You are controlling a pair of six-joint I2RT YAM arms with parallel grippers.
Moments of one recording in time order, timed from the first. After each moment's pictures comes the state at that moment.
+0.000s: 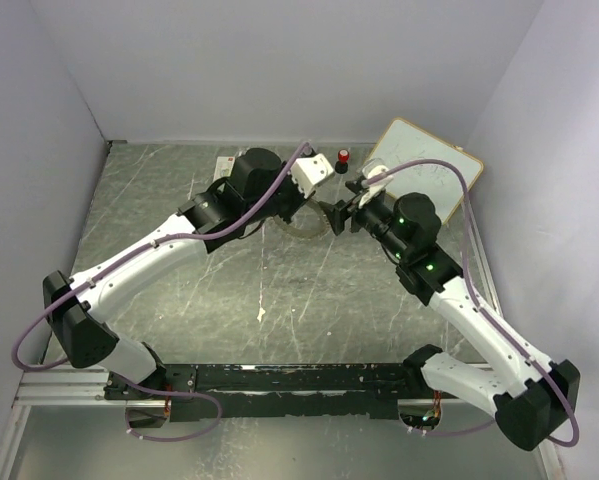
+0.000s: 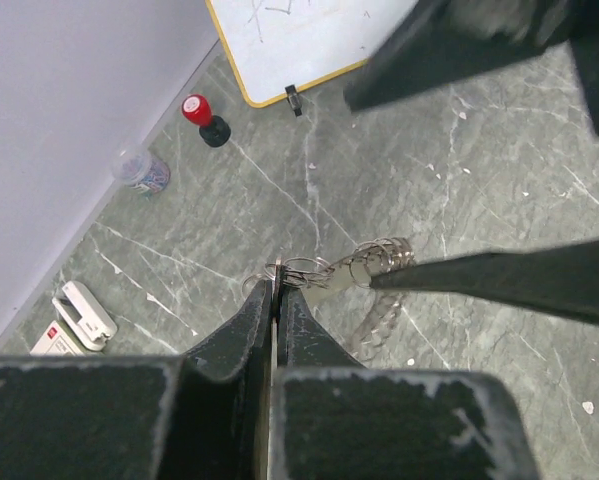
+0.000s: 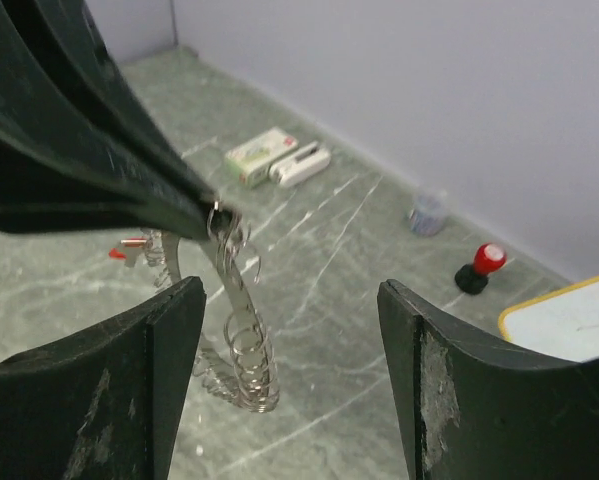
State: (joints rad) left arm -0.88 1.51 1.52 -0.35 -0.02 0.28; right arm 0.54 0.97 0.88 0.12 -0.13 -0.14
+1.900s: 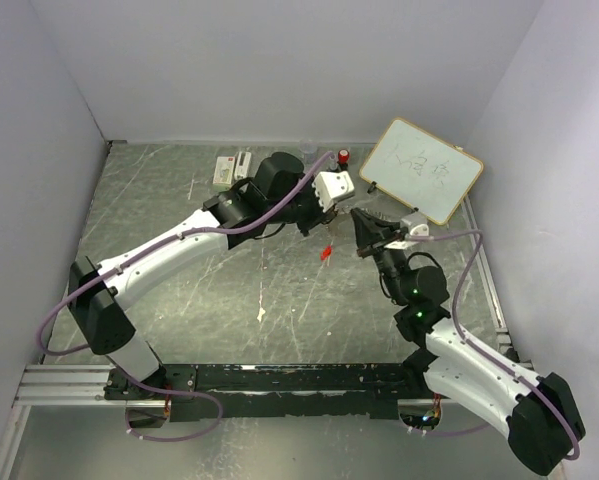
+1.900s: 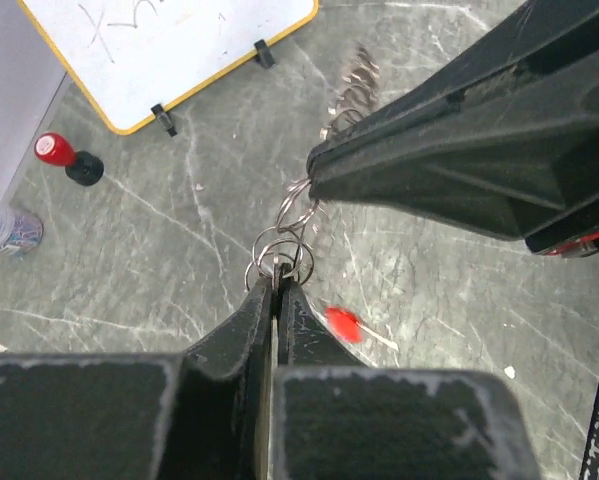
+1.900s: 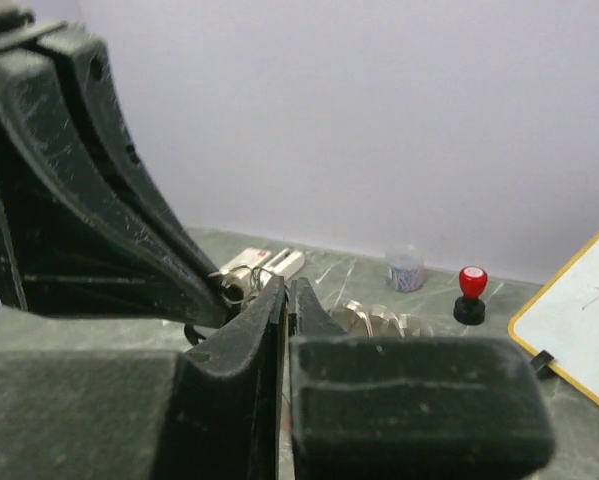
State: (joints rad) left arm -0.90 1.63 1.59 -0.40 0.21 0.31; right arm 0.59 0.79 0.35 0.82 0.12 0.04
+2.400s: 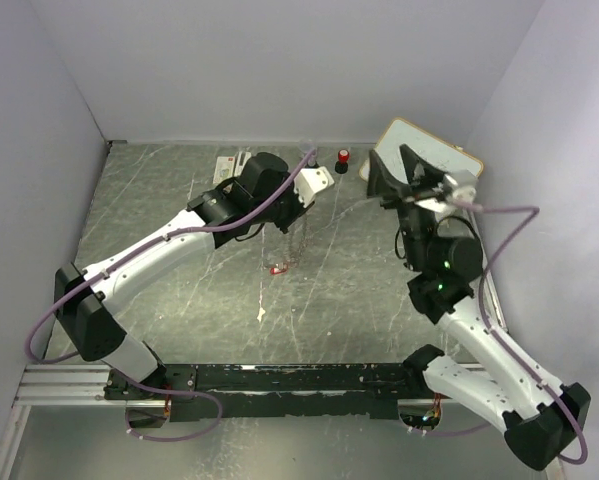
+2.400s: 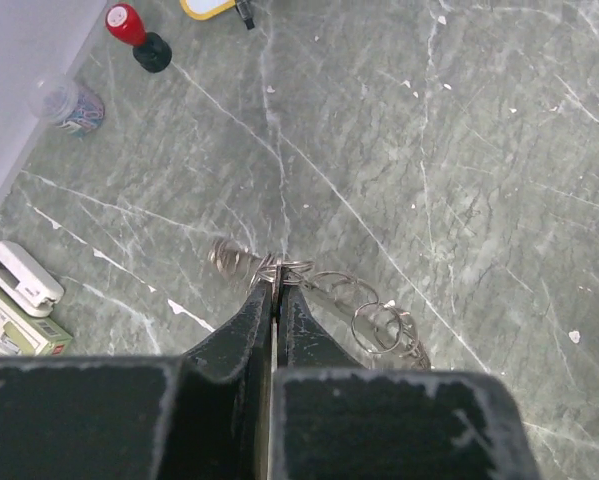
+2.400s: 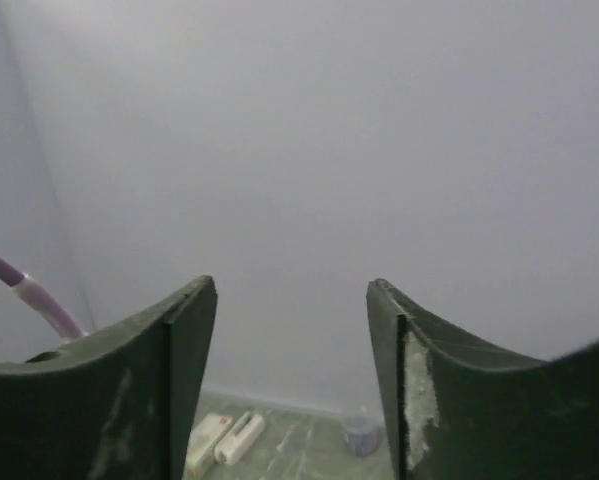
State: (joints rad) left arm -0.85 1.57 1.50 -0.46 0.06 0.28; right arm 0.57 0.82 0.70 0.81 0.27 -0.01
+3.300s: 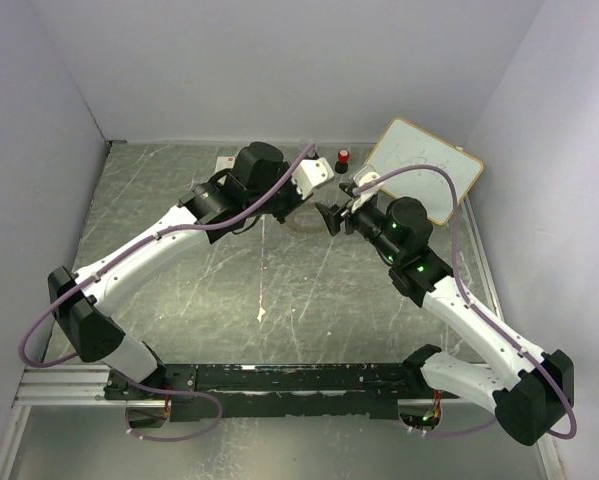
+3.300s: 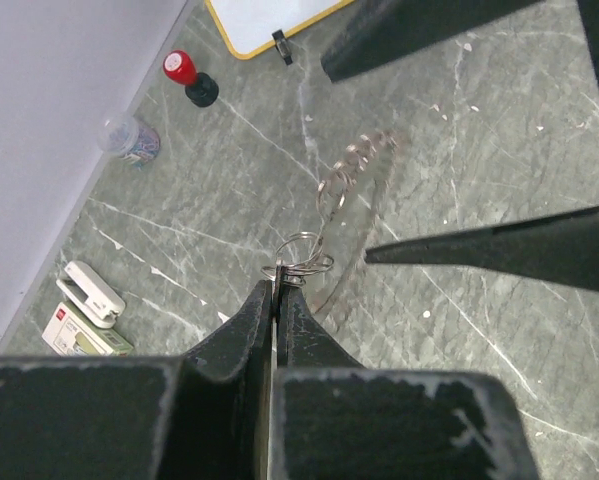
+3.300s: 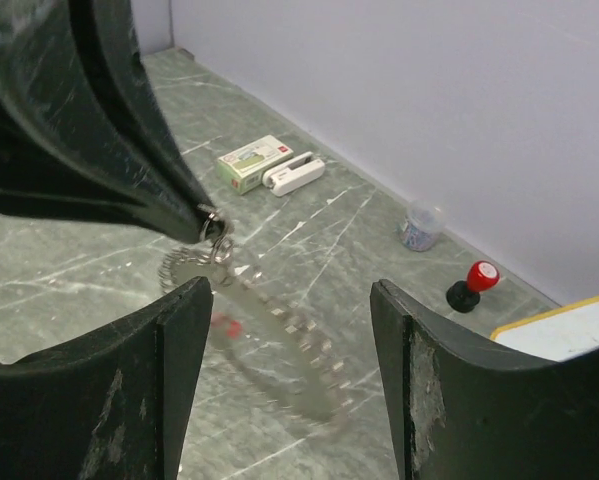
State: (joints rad) left arm -0.84 1.55 1.59 -0.51 0.03 0.36; right arm 0.57 1.02 0.82 0.22 -0.12 -0.20
